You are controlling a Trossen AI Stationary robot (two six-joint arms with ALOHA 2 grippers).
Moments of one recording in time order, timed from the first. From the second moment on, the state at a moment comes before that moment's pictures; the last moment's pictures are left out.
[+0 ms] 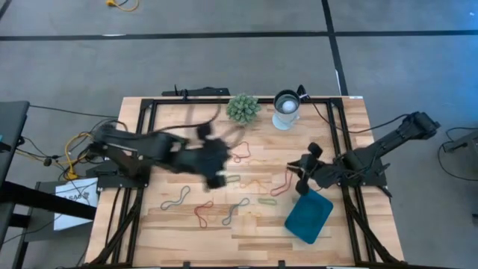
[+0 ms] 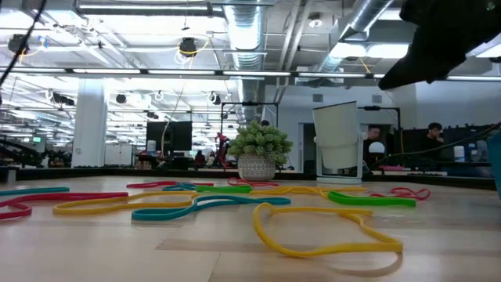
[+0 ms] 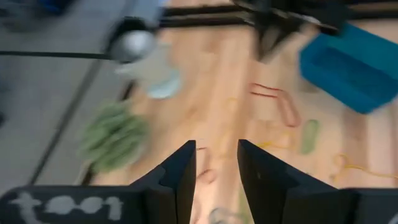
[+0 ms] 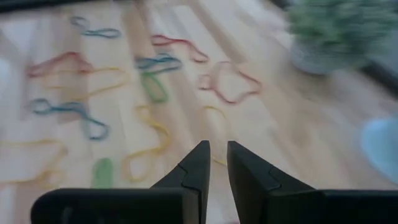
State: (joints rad) left arm -0.33 1.64 1.94 -1.16 -0.63 -0.29; right arm 0.47 0.97 0.55 -0.33 0.66 0.49
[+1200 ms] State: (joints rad) left arm -0.49 0.81 0.60 -0.51 -0.81 -0.77; right arm 0.35 1.96 1.19 -0.13 0.08 -0.11
